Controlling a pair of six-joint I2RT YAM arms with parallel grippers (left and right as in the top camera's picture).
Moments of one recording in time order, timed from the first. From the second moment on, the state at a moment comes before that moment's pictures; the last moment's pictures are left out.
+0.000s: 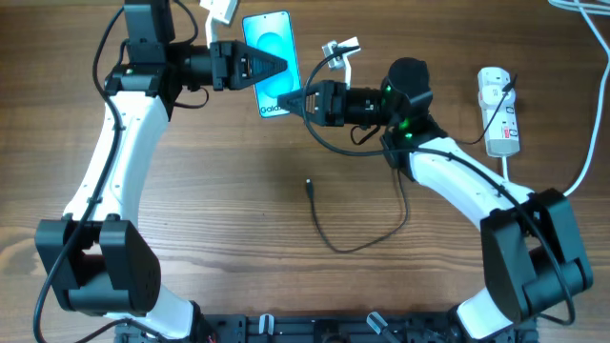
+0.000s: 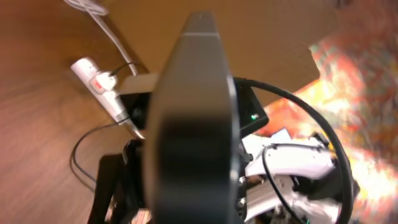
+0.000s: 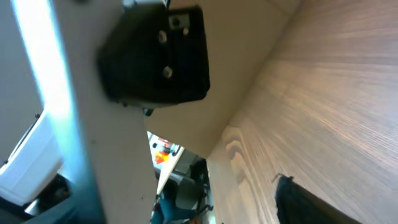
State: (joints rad) left arm -0.04 1.74 1.48 -0.39 1.46 -0.32; right arm 0.39 1.75 1.03 0.73 -1.09 1.09
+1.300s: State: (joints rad) left arm -0.43 2.05 1.49 -1.01 0.00 -0.50; right arm 0.27 1.75 1.02 -0.24 -0.37 0.54
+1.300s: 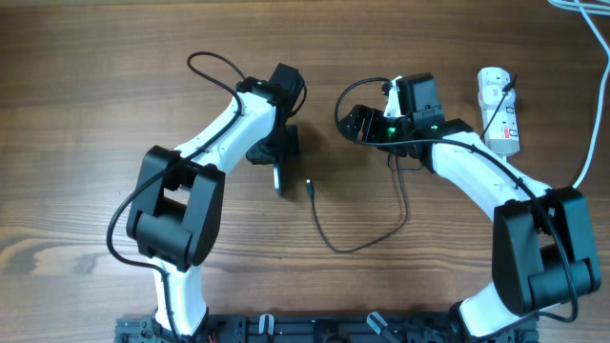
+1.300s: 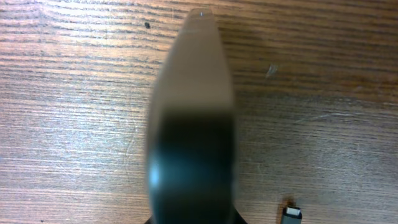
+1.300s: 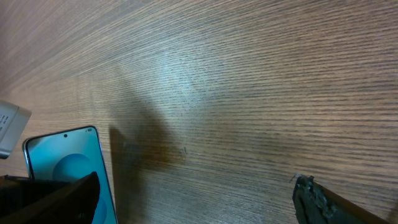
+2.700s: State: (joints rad) left arm -0.41 2.02 1.43 -0.87 0.14 -0.52; right arm 0.27 1.75 1.02 -0.21 -0.43 0.57
